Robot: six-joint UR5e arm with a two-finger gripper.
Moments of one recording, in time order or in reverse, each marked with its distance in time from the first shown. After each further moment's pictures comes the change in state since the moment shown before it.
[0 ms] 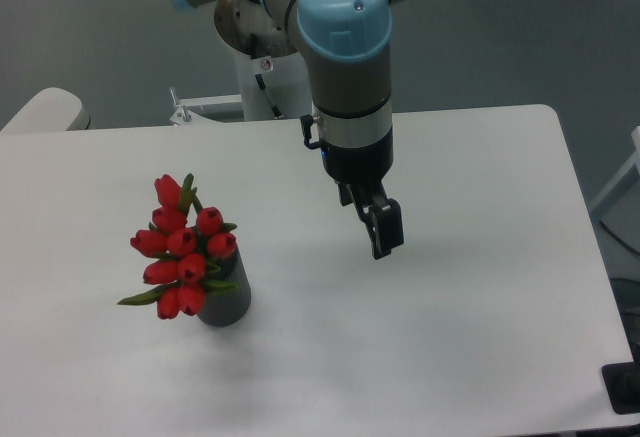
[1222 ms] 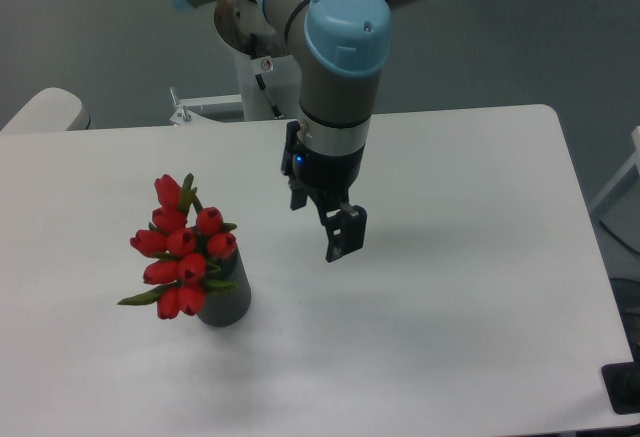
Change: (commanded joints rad) arm 0.024 0.038 -0.150 -0.005 -0.351 -0.189
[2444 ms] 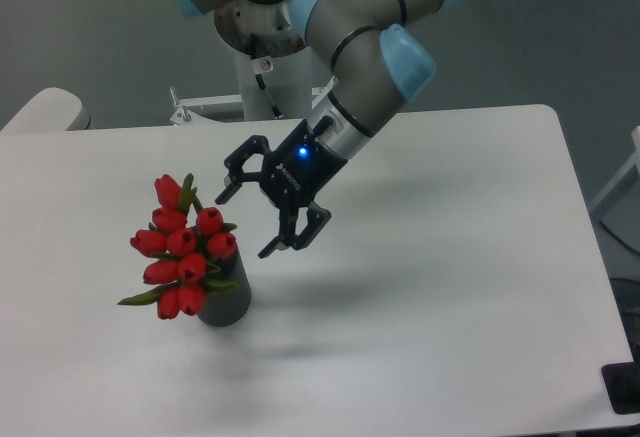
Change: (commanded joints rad) arm 0.101 0.029 -0.342 0.214 -0.626 -0.049
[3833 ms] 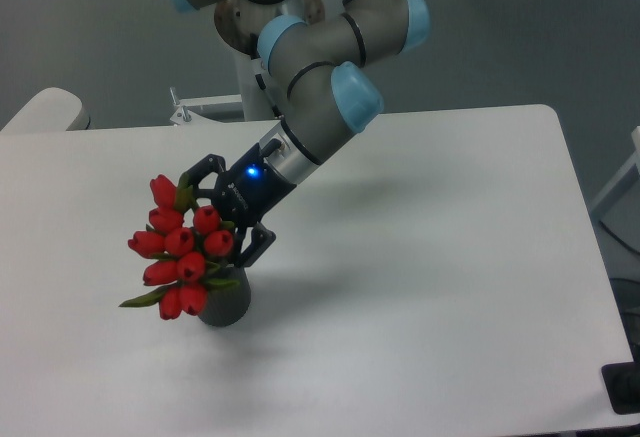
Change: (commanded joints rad) arm -0.080 -0.063 -0.023 0.134 -0.069 -0.005
